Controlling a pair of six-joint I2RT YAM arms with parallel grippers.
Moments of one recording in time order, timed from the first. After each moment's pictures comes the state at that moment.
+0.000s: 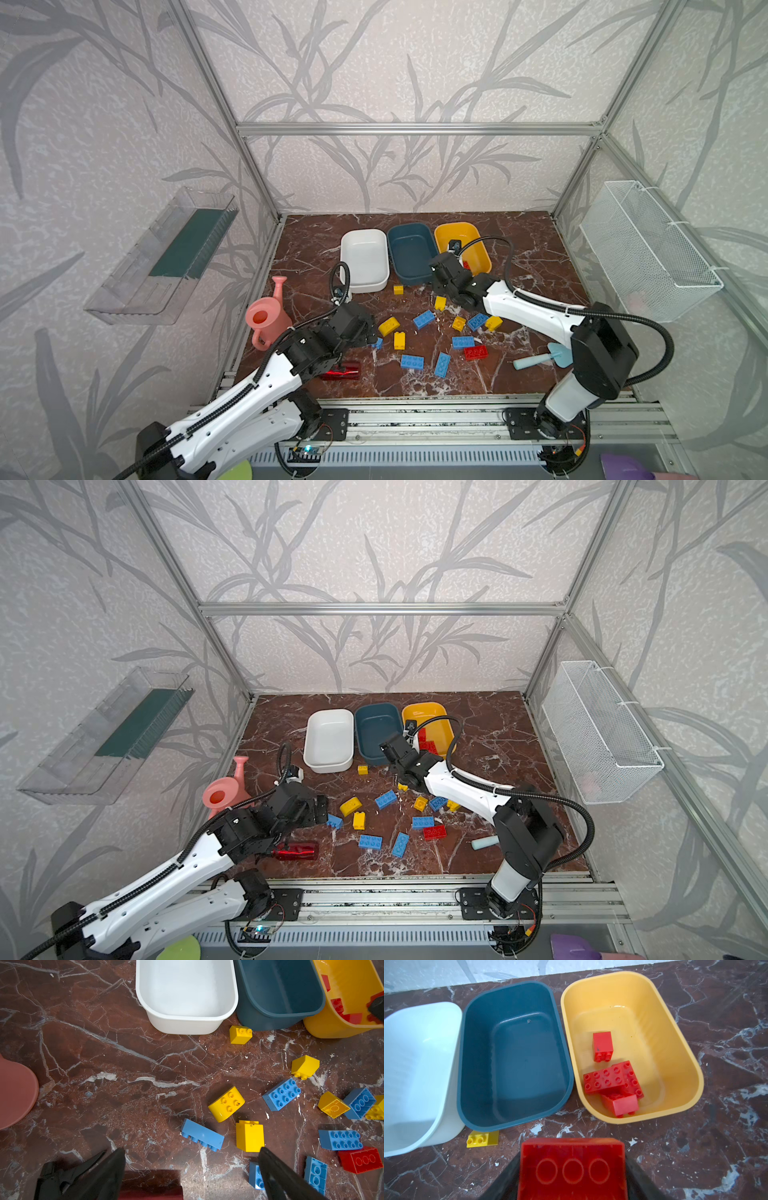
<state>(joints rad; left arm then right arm) -0.77 0.85 0.71 -0.80 -0.39 -0.76 0.72 1.64 1.17 -0.38 0.49 0.62</state>
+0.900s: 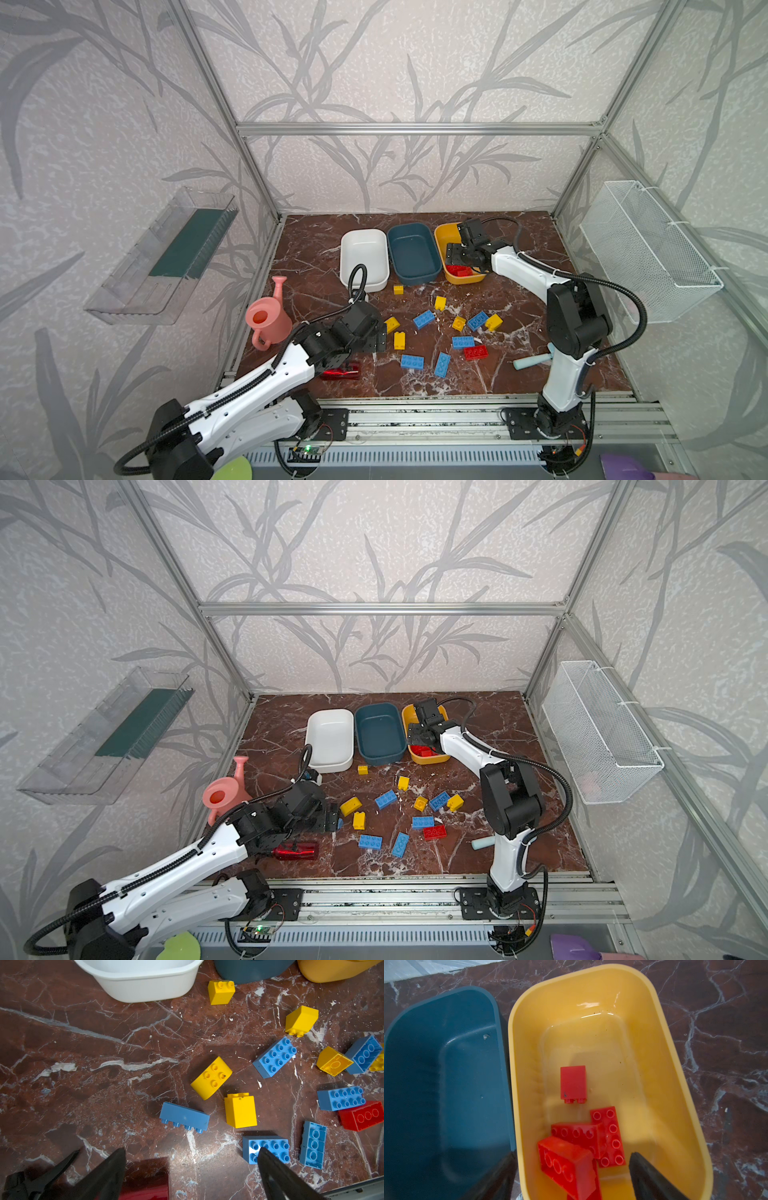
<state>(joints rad) -0.81 0.97 0.72 -0.77 -0.26 -0.67 0.40 1.90 1.43 -0.43 0.16 0.44</state>
